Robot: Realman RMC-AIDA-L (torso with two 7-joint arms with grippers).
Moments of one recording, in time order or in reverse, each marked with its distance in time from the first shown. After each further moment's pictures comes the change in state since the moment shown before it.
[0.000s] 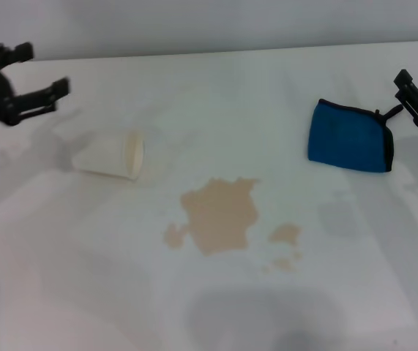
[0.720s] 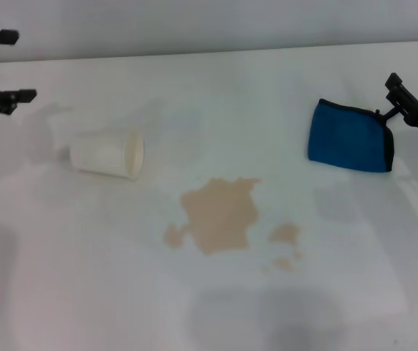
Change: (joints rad) left arm -0.236 0.100 0.002 -0.220 0.411 0.136 0.150; right arm 0.032 0.002 0.000 -0.032 -0.002 0.143 0.000
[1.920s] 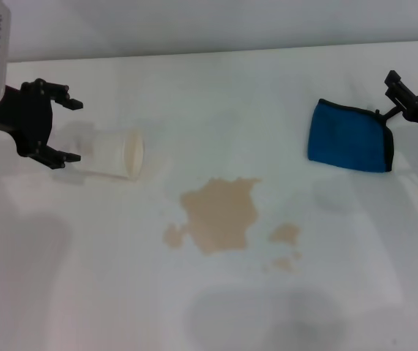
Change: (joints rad) left arm -0.164 -0.152 0.000 0.073 0.407 -0.342 0.051; right arm 0.015 -0.001 0.000 -0.026 0.002 0.066 -0.001
